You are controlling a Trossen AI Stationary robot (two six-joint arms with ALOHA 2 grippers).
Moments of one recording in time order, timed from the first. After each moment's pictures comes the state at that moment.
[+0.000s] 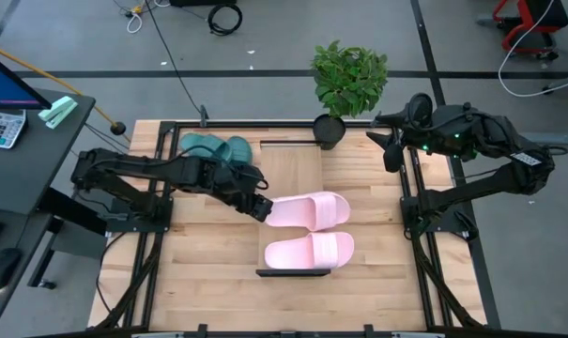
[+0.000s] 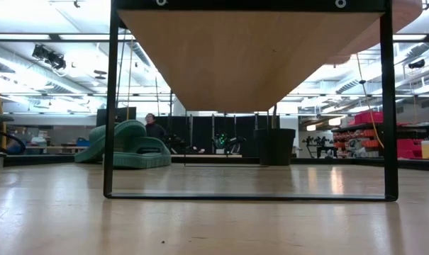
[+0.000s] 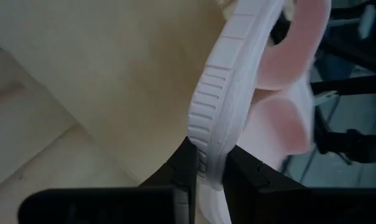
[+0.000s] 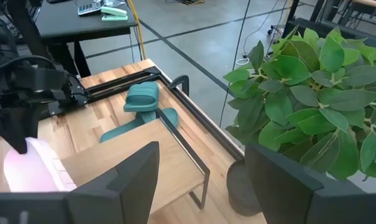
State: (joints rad) left arm -0.10 1.44 1.35 -0.68 0.02 -1.09; right arm -0.04 1.01 1.54 -0.99 0.47 0.26
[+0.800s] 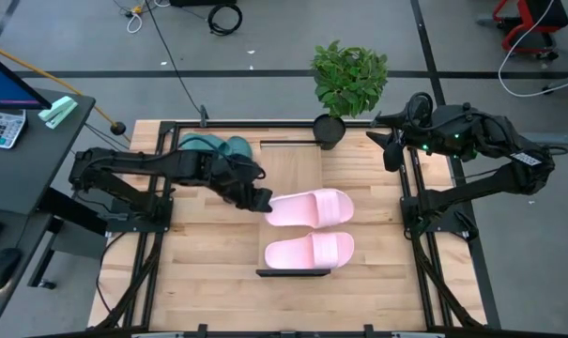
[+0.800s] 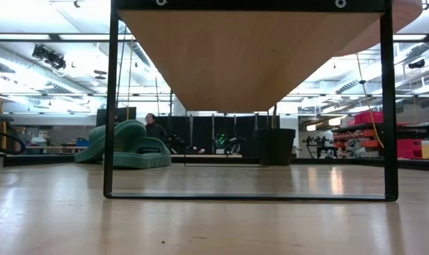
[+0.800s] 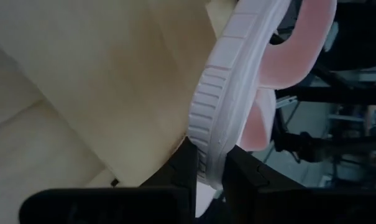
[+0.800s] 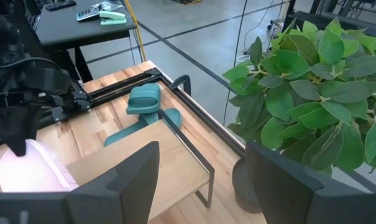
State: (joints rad) left arm -0.05 1.42 1.35 -0.64 0.16 -1.22; right arm -0.04 1.01 1.54 -1.00 0.47 0.31
